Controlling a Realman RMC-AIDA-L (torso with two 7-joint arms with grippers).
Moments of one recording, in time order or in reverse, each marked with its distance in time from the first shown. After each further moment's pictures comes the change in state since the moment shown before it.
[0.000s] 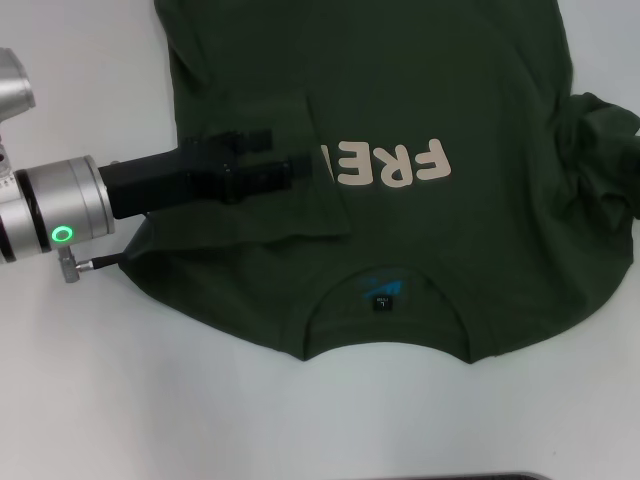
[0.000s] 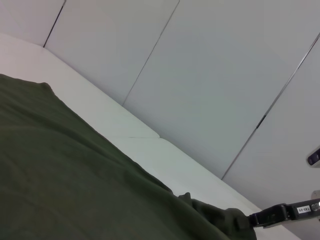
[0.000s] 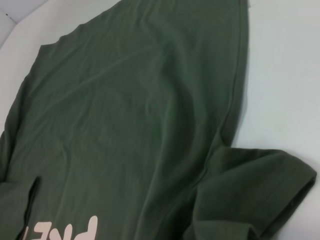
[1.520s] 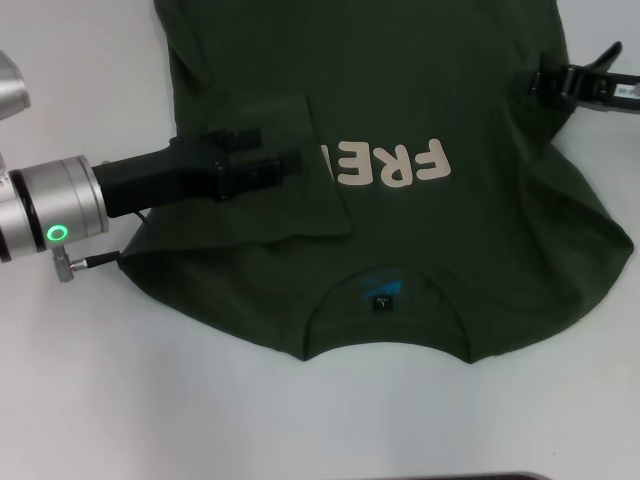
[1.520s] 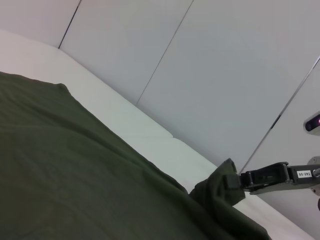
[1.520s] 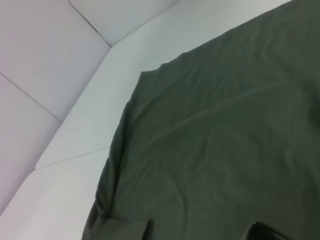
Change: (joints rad) left arm 0.007 0.002 -0.005 0.003 0.000 -0.029 0.002; right arm 0.158 0.083 -0.040 0.012 0.105 -0.002 -0.009
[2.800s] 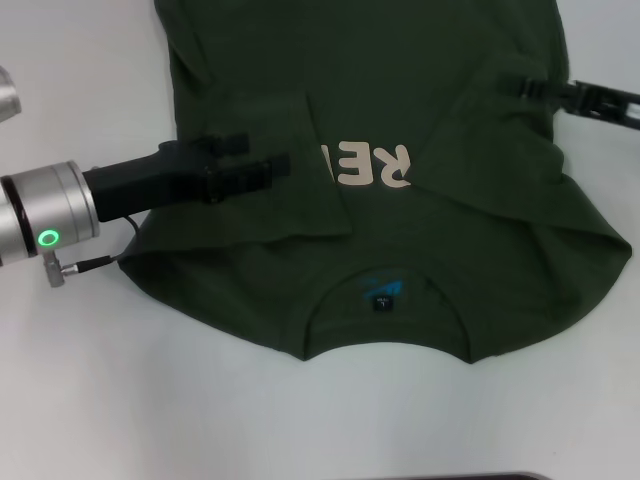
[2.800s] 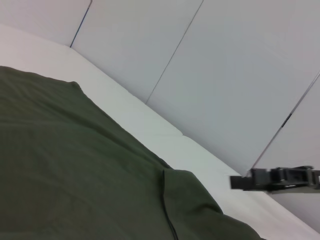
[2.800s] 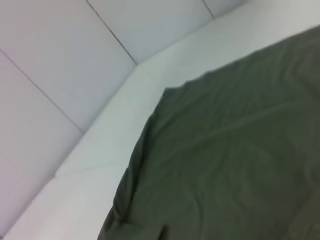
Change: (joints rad) left arm 0.014 0.008 0.000 -0.003 0.000 -0.013 0.000; right arm -0.105 0.001 -0.060 0.026 0.192 -0.033 -0.184
